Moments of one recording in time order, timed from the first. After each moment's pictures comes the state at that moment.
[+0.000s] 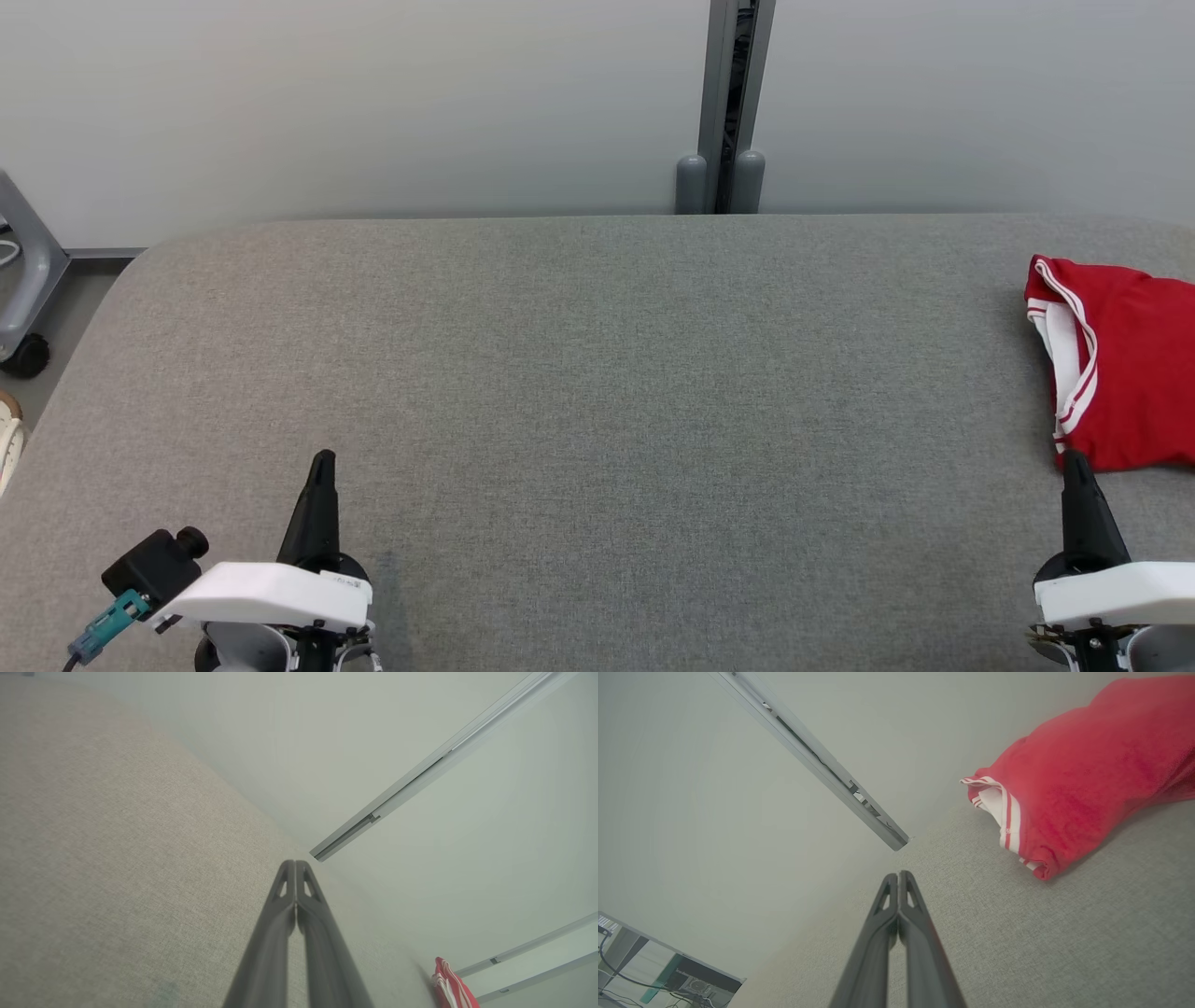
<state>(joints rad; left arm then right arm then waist) -0.08 0.04 -0.05 0.29 -0.91 -0.08 -0.10 -0.04 -0.04 -0.13 0.21 0.78 0.13 -0.08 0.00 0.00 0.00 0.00</state>
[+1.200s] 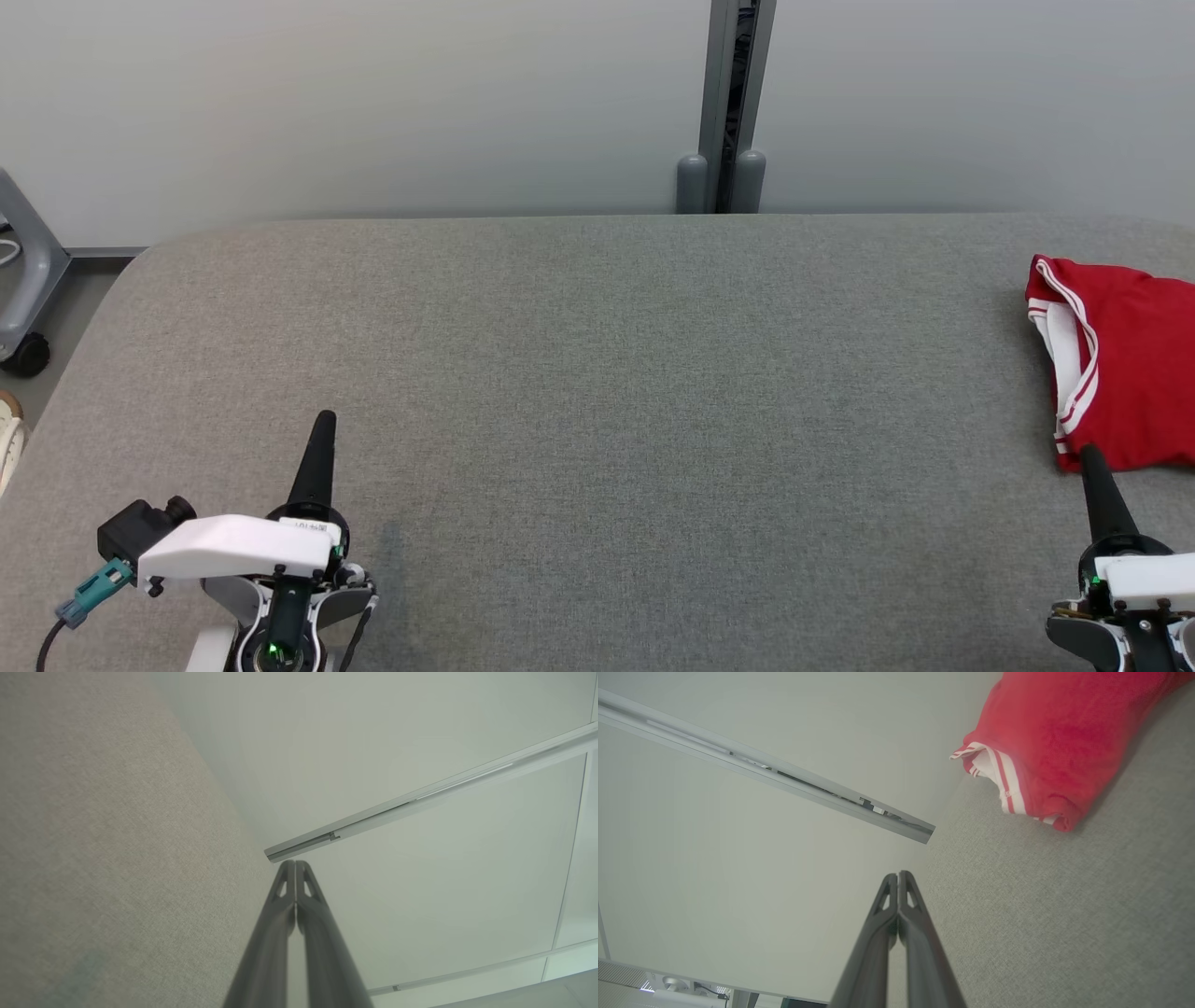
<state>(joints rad) -0.18 0.04 -0.04 0.36 -1.26 -0.10 -0.01 -0.07 -0.04 -0.19 0.23 1.18 0.13 0.02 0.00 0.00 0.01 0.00</state>
